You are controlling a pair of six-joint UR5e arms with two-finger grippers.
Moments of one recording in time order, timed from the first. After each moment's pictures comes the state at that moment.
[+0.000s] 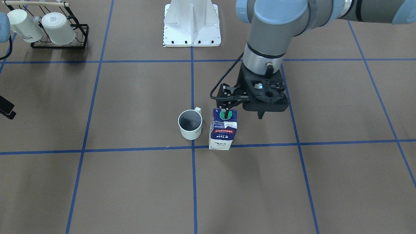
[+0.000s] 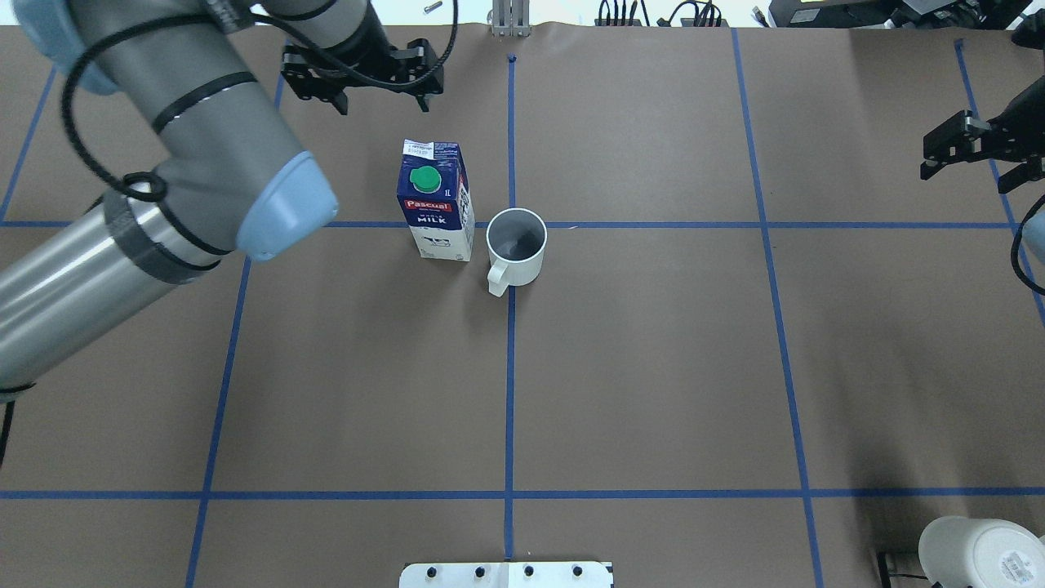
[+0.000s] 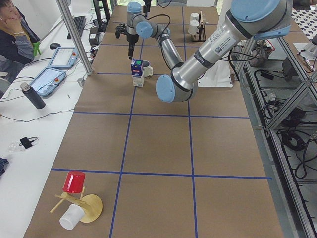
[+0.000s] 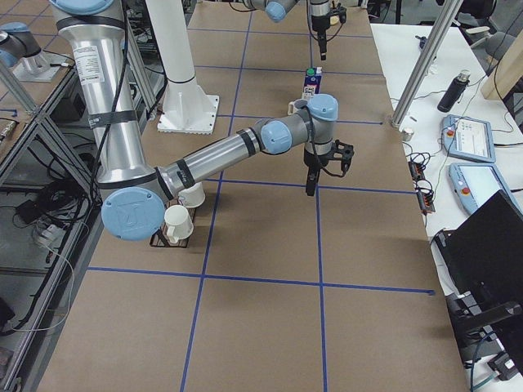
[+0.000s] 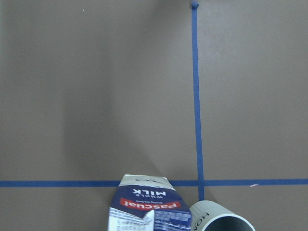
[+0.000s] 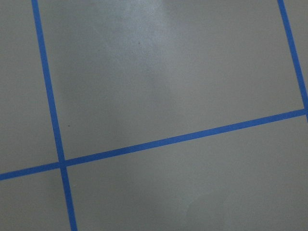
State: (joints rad) left arm -0.89 -2.35 -1.75 -1.44 -1.99 -0.94; right arm 1.21 -1.40 1.86 -1.64 2.22 0.73
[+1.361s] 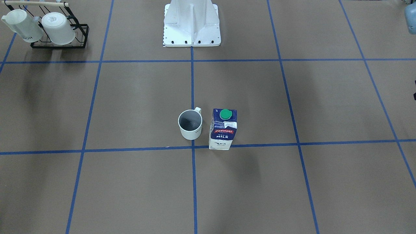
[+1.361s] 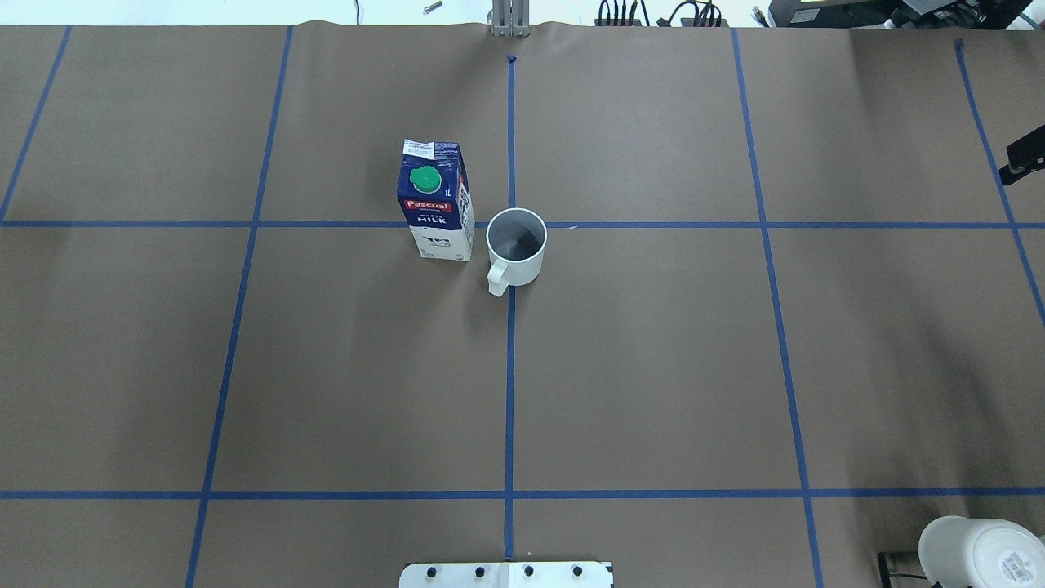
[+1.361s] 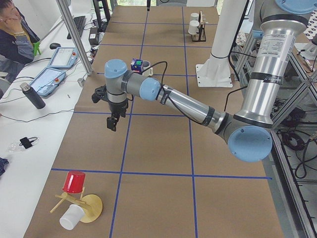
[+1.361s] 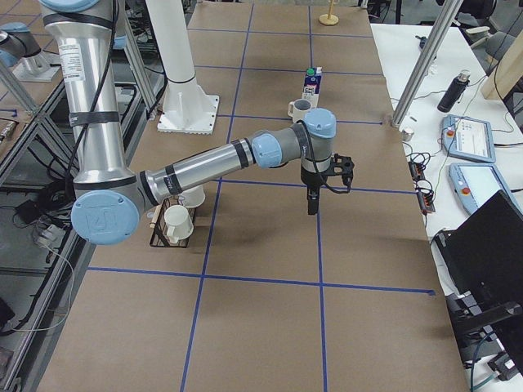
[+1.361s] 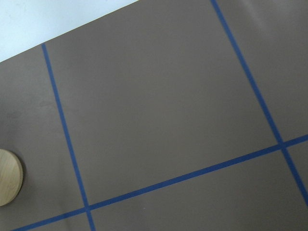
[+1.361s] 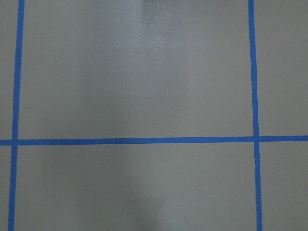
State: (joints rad) left arm -1.46 -1.77 -1.76 -1.45 -2.28 0.05; right arm 1.34 -1.48 1.86 -1.63 2.23 0.38
